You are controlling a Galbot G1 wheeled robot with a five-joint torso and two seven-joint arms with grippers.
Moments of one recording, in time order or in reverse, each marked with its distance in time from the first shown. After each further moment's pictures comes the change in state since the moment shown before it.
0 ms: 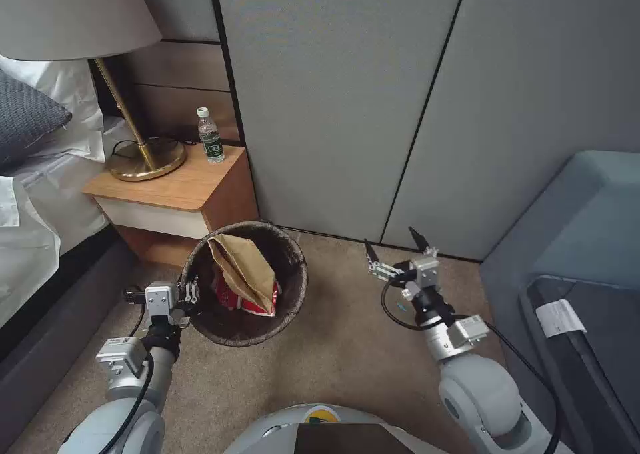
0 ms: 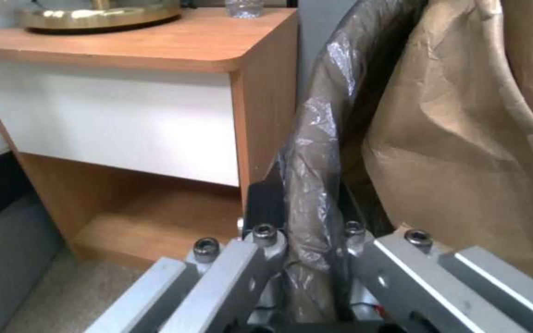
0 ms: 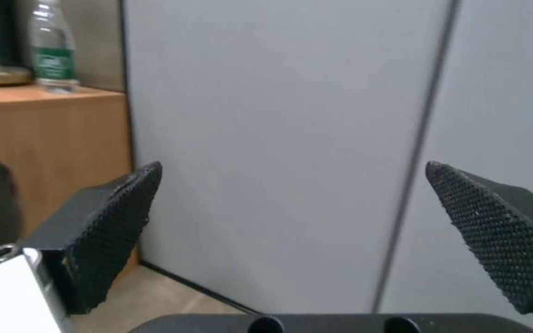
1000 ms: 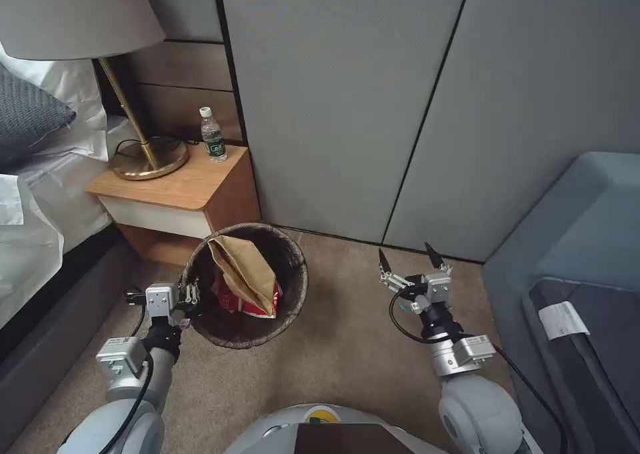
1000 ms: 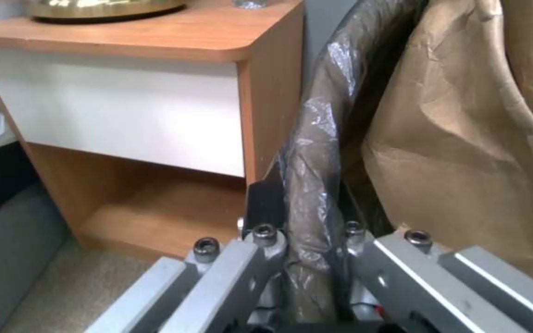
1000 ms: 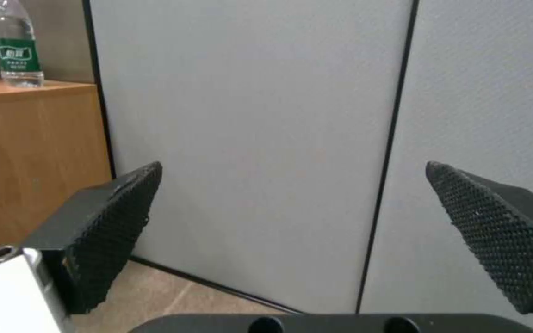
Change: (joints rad) left arm 0.001 -0.004 -0.002 -0.005 0.001 0.024 0.004; right arm -0.038 0.075 0.000 -0.007 -0.023 0.004 0.028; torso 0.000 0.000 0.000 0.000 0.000
